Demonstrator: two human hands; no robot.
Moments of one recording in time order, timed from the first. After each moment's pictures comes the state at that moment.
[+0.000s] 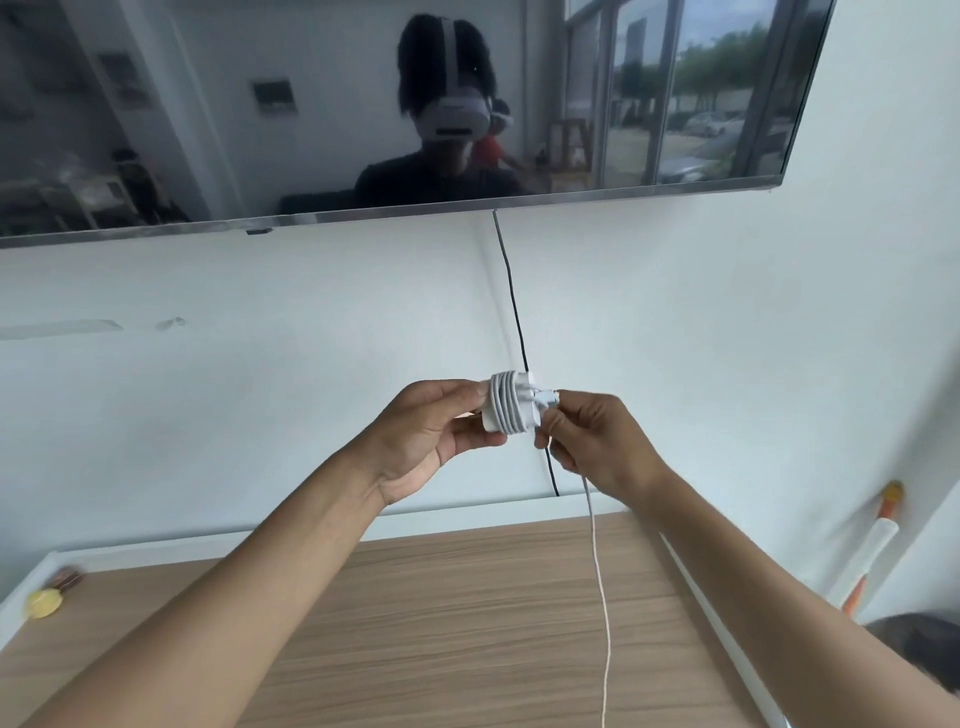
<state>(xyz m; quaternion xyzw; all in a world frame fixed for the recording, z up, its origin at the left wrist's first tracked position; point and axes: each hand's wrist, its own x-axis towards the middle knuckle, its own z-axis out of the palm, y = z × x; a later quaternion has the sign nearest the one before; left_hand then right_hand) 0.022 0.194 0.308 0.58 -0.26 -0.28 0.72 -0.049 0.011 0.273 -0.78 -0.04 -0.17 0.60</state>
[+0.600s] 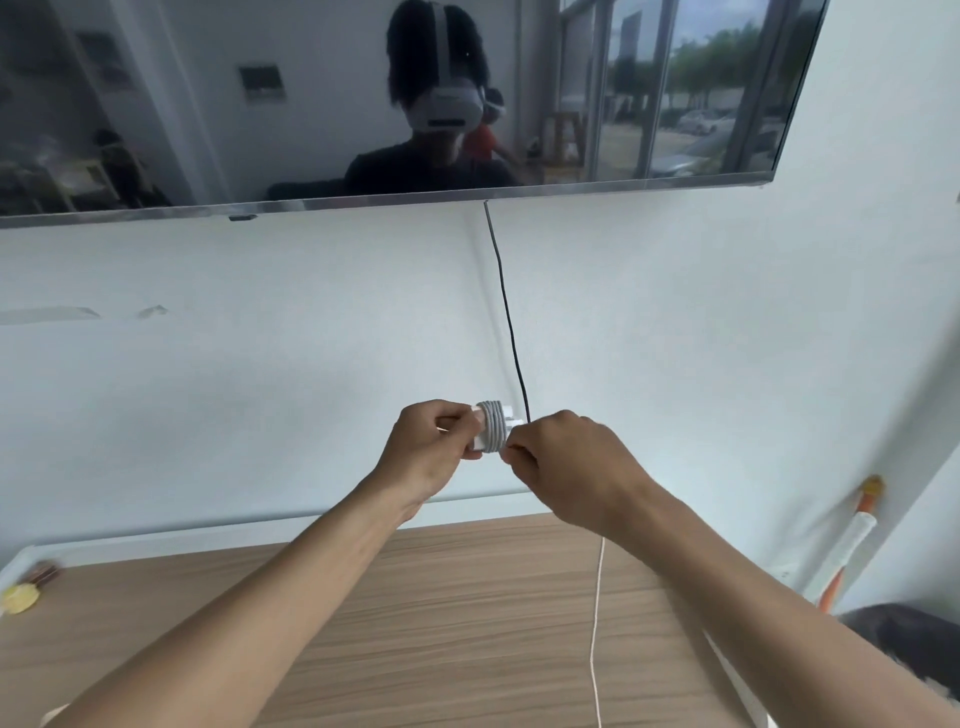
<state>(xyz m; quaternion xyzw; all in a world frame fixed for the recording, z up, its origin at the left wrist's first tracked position) 0.029 0.174 0.262 0.76 -0.15 -0.09 0.63 -0.072 0.037 0.291 -0.99 -0.03 -0.13 0.10</state>
